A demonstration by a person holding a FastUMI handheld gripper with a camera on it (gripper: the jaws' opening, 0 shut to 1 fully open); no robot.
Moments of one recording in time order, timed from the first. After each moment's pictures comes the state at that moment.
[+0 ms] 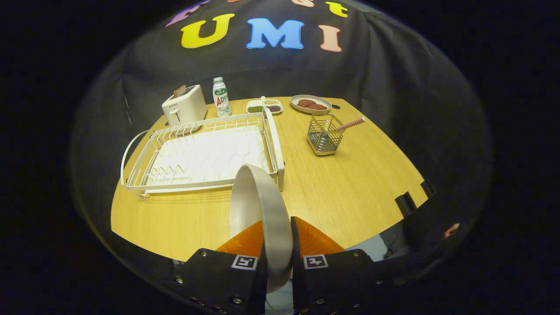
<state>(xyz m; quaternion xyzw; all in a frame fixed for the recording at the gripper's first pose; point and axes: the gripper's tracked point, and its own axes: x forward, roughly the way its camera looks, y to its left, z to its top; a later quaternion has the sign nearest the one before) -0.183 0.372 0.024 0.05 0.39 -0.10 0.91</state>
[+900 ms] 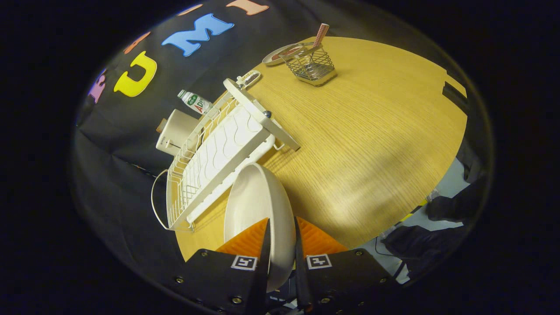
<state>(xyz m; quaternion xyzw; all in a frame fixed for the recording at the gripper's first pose) -0.171 0.412 -0.066 0.36 0.43 -0.05 0.83</state>
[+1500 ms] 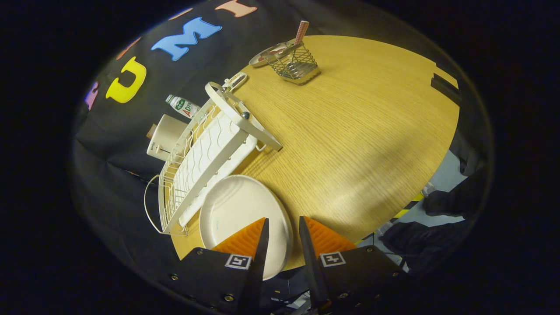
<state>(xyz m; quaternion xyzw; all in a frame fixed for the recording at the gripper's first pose) -0.179 0.395 -0.069 0.35 0.42 -0.08 0.83</state>
